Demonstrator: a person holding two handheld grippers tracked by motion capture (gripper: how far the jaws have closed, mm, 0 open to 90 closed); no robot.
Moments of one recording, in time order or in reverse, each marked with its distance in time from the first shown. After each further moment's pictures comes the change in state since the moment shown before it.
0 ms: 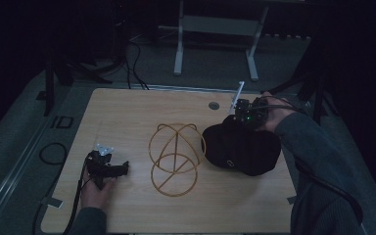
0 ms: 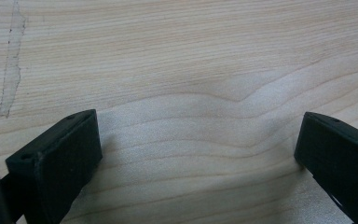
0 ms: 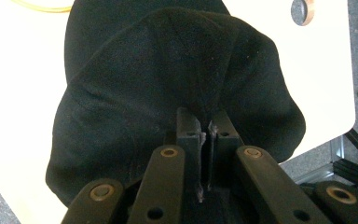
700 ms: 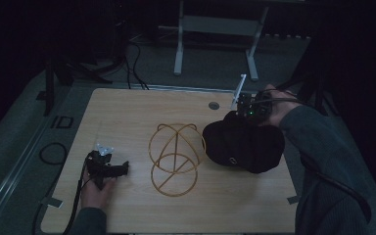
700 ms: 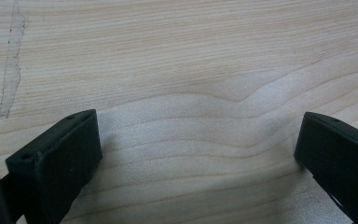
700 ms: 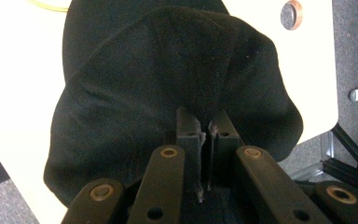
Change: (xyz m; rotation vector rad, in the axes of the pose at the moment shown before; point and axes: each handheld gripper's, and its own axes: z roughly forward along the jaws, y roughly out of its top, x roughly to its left) left arm 0.000 0.000 0.000 0.002 0.000 0.002; right arm -0.001 0.004 -0.027 0.012 -0.008 -0.031
